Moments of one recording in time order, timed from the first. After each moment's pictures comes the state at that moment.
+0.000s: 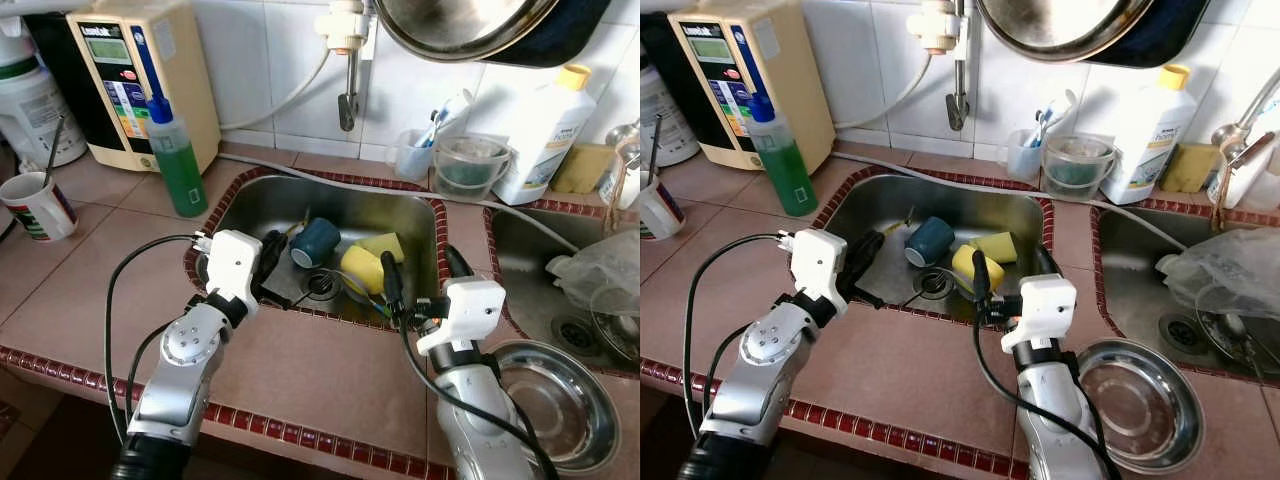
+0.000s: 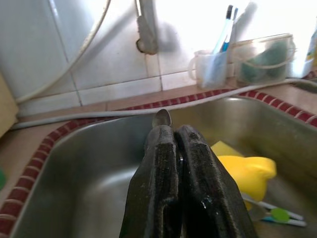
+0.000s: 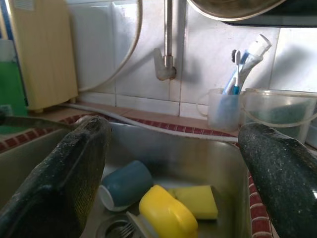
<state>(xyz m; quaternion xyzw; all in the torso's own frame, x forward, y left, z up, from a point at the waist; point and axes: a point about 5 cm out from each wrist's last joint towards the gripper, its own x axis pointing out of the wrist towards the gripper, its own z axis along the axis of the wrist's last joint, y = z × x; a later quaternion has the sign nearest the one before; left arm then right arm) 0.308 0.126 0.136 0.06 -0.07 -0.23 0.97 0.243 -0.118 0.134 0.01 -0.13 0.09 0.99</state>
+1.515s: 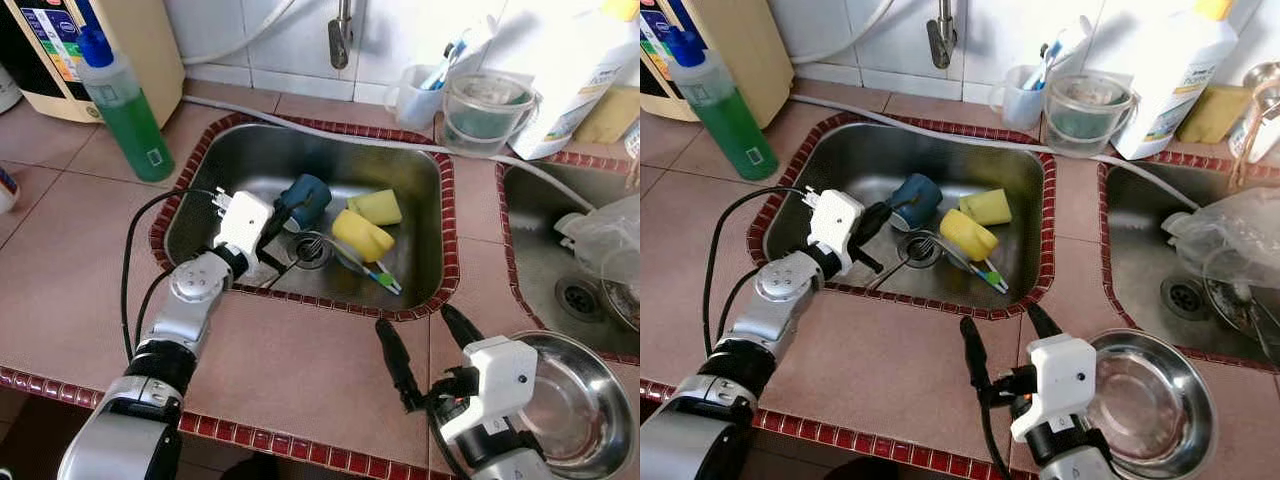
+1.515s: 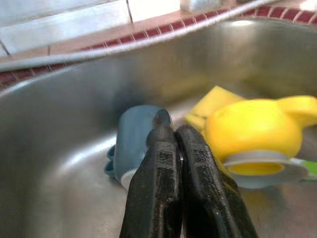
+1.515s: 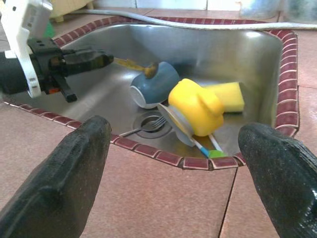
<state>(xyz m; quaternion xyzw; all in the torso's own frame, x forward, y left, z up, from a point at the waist) 0.365 0.131 0.143 0.14 -0.05 -0.27 0.95 0.167 -0.118 0.142 0.03 -0.02 0.15 0.99</state>
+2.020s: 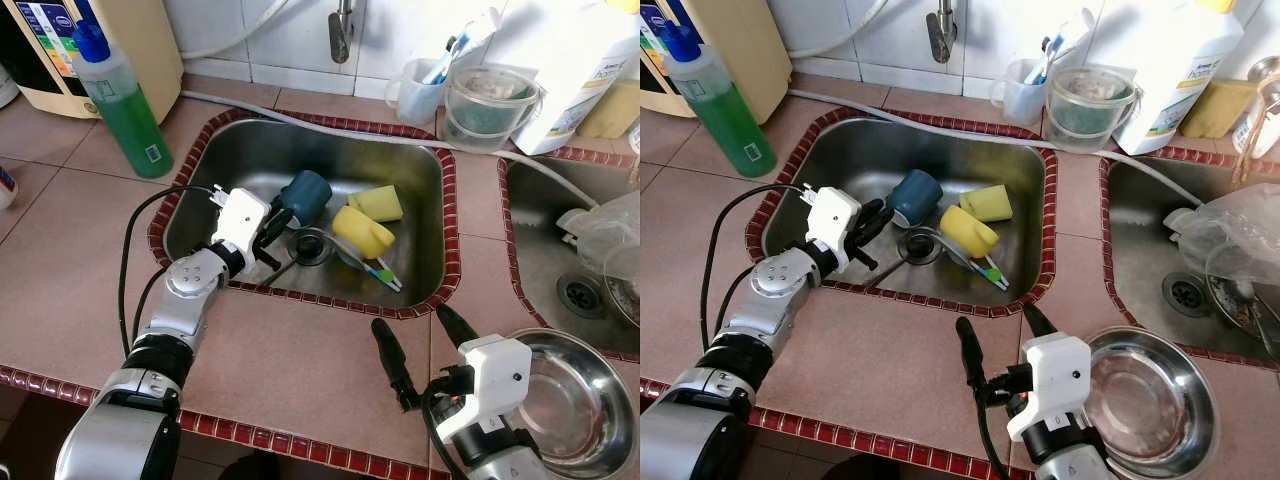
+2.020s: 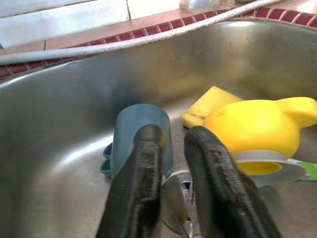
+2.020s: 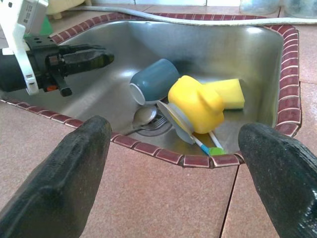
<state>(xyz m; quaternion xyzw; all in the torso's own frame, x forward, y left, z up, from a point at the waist) 0.368 0.135 0.149 0.12 -0.06 -0.28 0.95 0.169 -0.116 0.144 0.04 -0.02 0.15 0.99</state>
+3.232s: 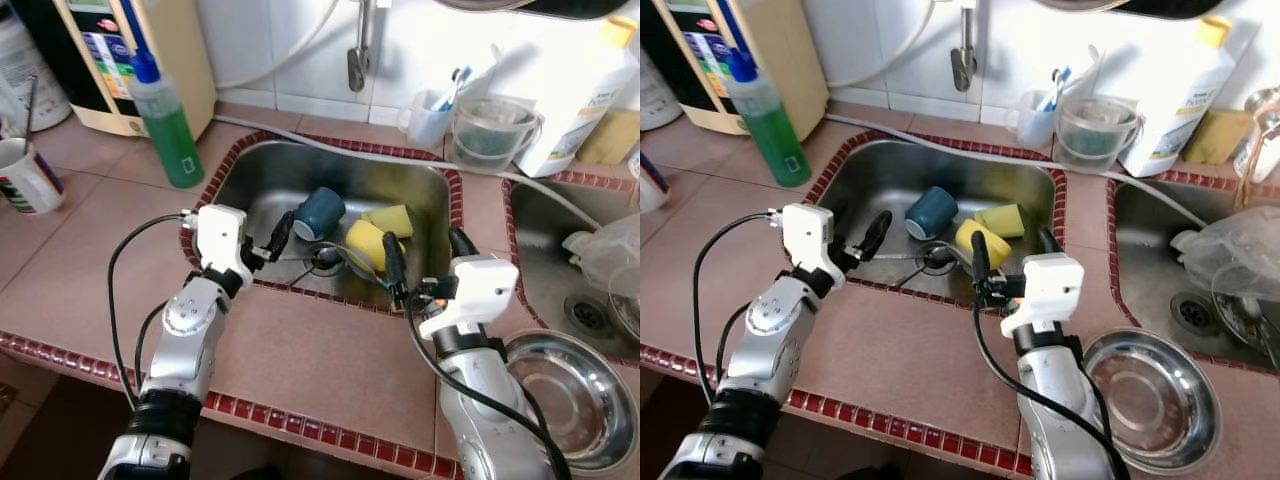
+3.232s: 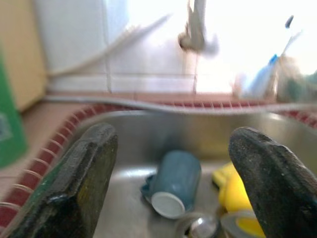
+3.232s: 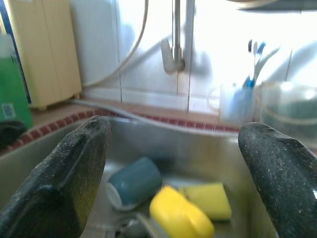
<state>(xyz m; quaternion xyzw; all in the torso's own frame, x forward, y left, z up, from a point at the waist) 0.328 0.133 0.146 -0.02 -0.11 -0.17 0.98 0.258 -0.111 0.160 0.02 -0.15 0.08 0.98</state>
